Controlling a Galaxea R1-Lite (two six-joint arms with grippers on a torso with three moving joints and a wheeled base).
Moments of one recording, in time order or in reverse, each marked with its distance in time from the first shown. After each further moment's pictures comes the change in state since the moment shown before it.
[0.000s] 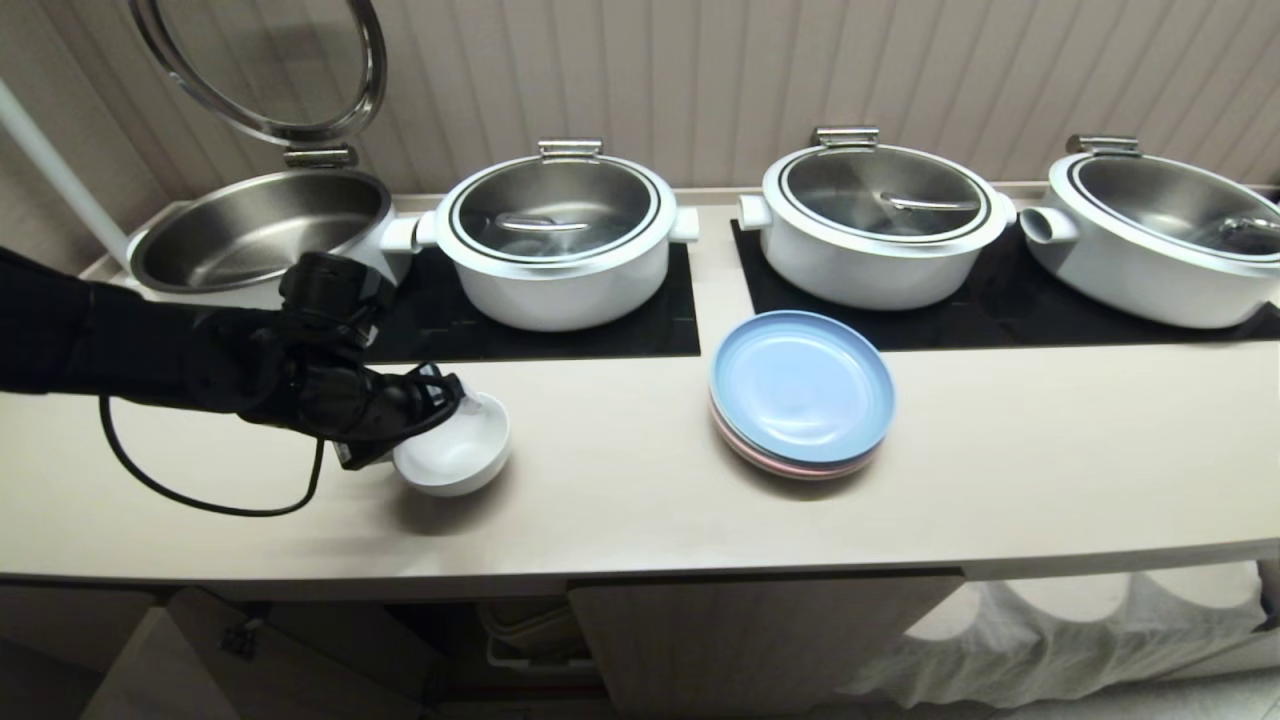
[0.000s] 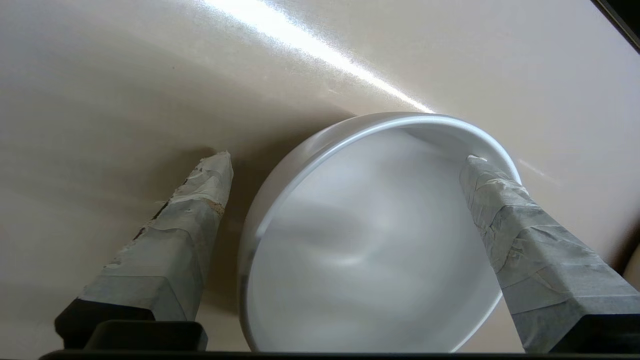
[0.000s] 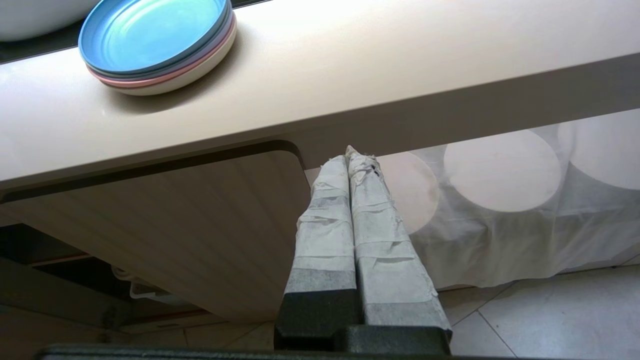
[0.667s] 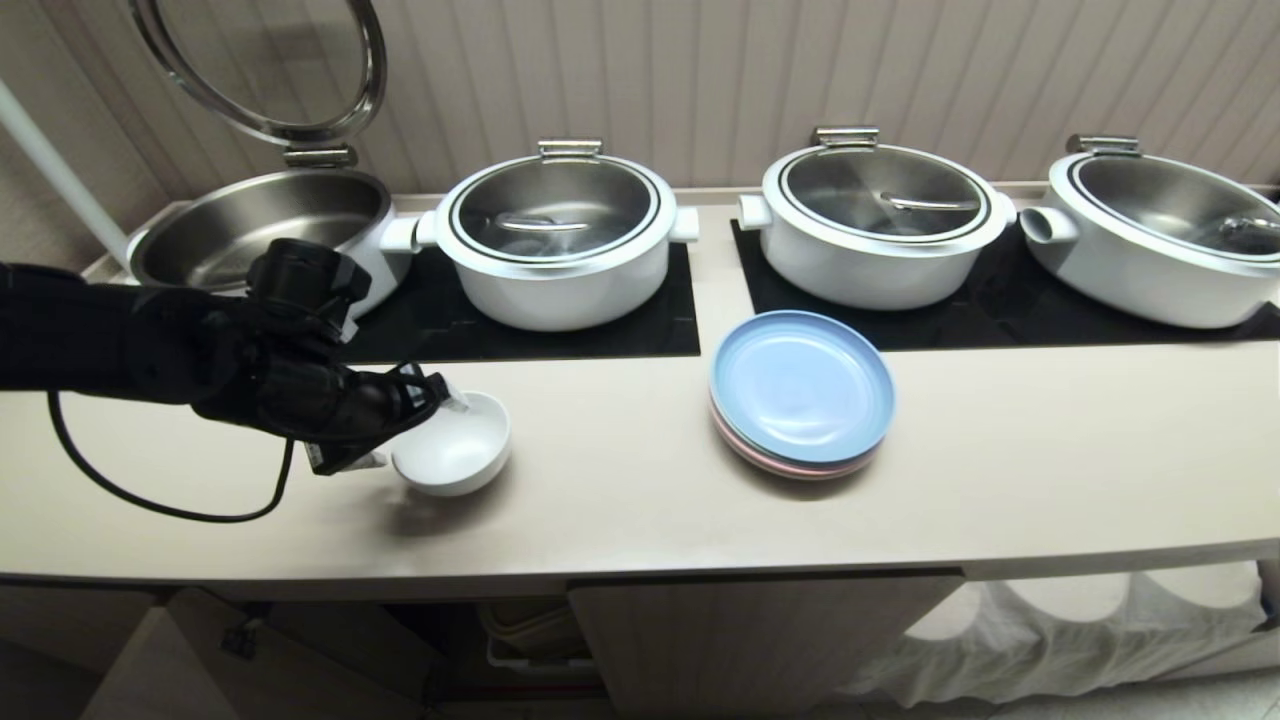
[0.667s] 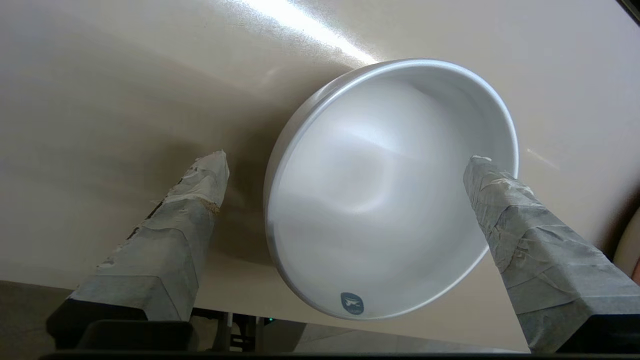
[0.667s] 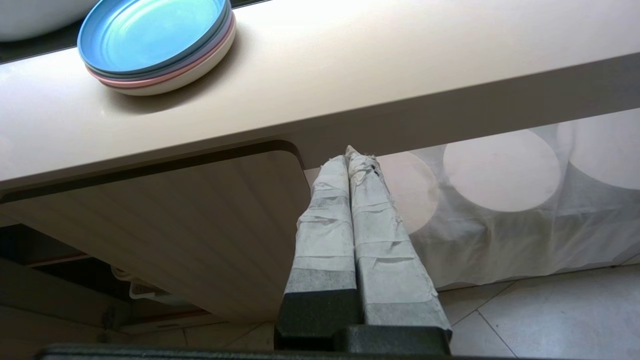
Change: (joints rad) left arm 0.006 -0.076 0.006 0.101 -0.007 0.016; right arm 0.000 0.000 0.000 0.000 0.000 0.000
